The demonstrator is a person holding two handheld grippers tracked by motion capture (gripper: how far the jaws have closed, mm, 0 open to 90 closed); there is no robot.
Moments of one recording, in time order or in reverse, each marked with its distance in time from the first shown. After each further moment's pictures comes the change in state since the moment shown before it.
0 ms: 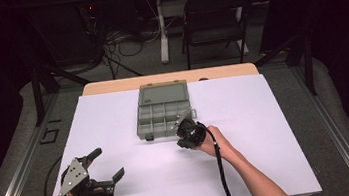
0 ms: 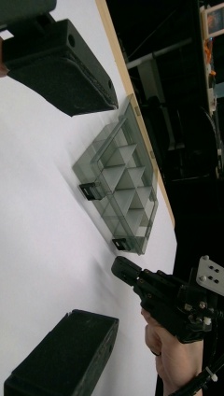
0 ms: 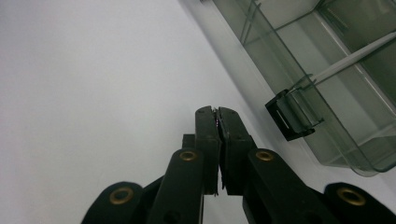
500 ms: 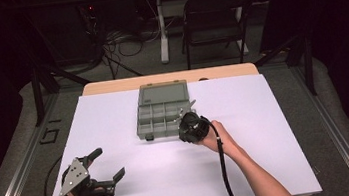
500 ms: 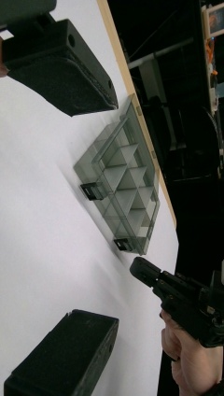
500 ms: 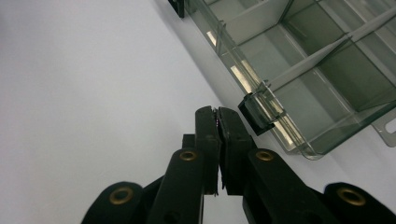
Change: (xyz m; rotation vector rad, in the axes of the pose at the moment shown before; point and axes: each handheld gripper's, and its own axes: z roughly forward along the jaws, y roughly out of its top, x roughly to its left) left arm 0.000 0.000 0.001 0.004 0.005 0.000; right arm -0.009 0.006 -0.021 -0.020 -0.024 0.025
